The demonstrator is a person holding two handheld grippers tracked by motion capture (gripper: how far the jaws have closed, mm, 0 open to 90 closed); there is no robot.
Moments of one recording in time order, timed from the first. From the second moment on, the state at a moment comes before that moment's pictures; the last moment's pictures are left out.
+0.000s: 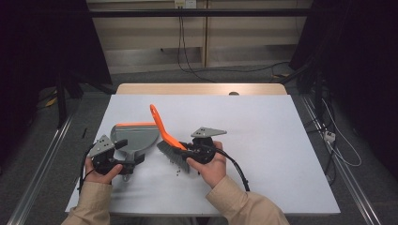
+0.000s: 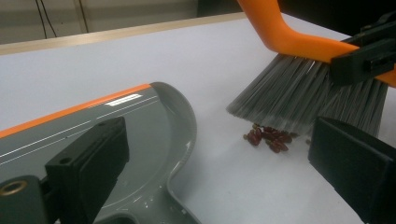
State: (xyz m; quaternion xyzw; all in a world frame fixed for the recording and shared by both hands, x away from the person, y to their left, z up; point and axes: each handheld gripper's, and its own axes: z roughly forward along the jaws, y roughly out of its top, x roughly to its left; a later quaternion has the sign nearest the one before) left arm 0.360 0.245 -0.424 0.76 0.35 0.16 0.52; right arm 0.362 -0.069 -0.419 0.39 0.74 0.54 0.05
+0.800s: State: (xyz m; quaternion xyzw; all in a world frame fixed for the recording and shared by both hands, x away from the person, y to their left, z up) left arm 0.359 0.247 -0.421 0.76 0.35 0.16 0.52; right arm 0.369 -0.063 -0.448 0.50 0.73 0.47 0.06
